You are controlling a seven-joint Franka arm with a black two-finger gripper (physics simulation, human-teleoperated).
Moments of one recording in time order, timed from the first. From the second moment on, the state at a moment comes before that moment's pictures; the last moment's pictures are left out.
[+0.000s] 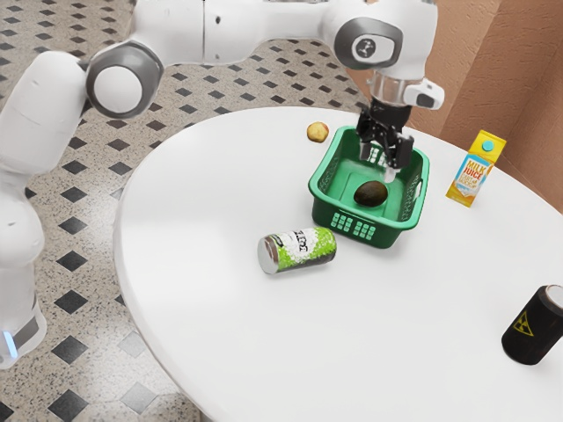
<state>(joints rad) 0.41 0.49 -0.64 -1.04 0.20 1.55 -0.29</state>
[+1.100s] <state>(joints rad) 0.29 0.86 -0.36 -0.85 0.37 2.00 -0.17</state>
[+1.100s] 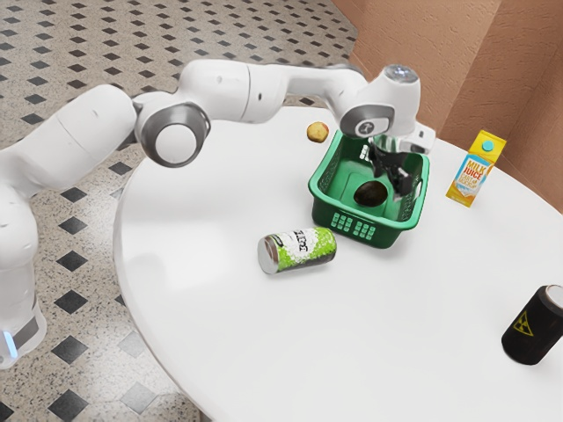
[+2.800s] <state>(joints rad) 0.30 0.46 -0.33 -0.95 0.14 1.57 -0.13</state>
